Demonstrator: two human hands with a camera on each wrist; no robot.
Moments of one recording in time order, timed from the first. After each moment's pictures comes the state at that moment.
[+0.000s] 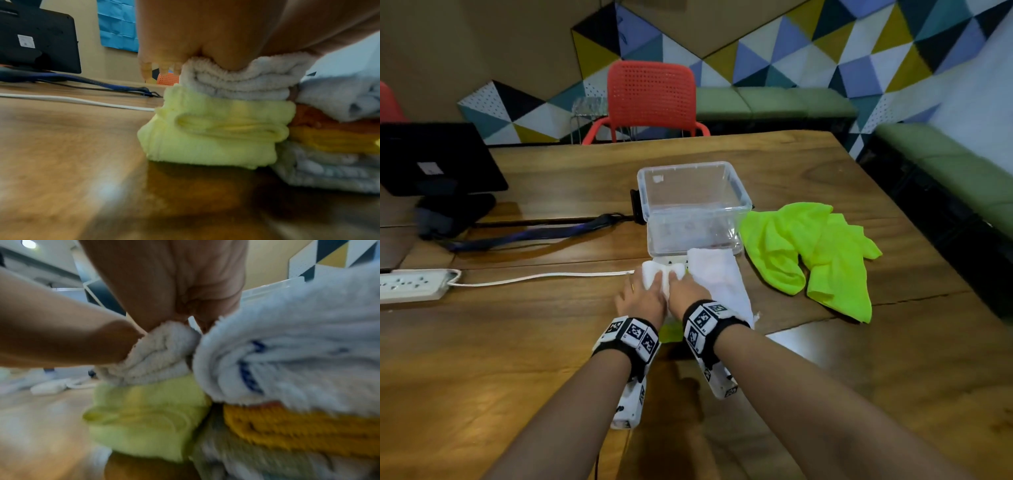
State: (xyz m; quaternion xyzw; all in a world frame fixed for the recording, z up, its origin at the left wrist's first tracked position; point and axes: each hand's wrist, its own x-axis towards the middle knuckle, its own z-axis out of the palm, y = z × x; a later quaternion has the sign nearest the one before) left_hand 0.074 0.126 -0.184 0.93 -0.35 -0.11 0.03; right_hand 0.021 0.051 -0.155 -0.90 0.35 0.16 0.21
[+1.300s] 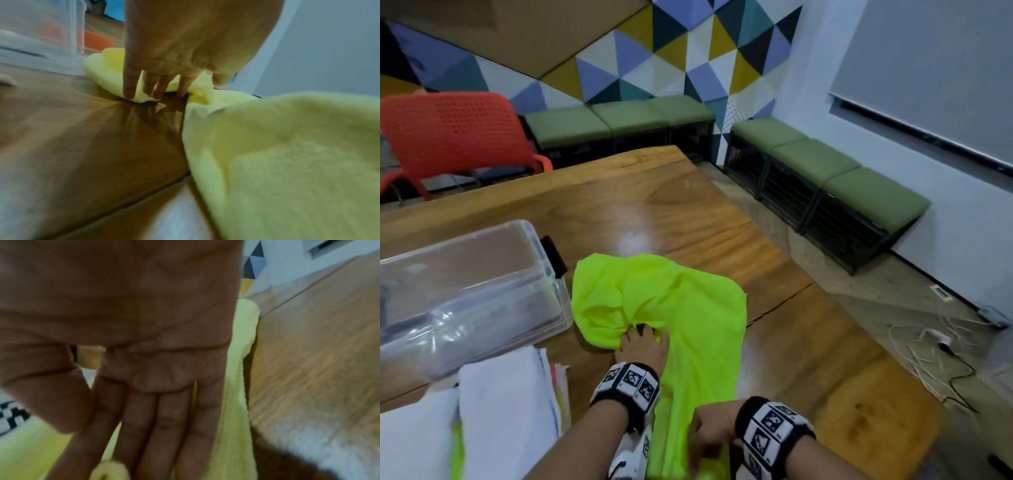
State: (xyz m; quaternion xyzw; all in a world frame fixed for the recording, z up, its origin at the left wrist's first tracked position) left_hand -0.102 -0.129 -0.225 0.84 -0.48 -0.25 0.01; right_hand -0.260 -0.115 -0.173 -0.72 0.34 0.34 0.49
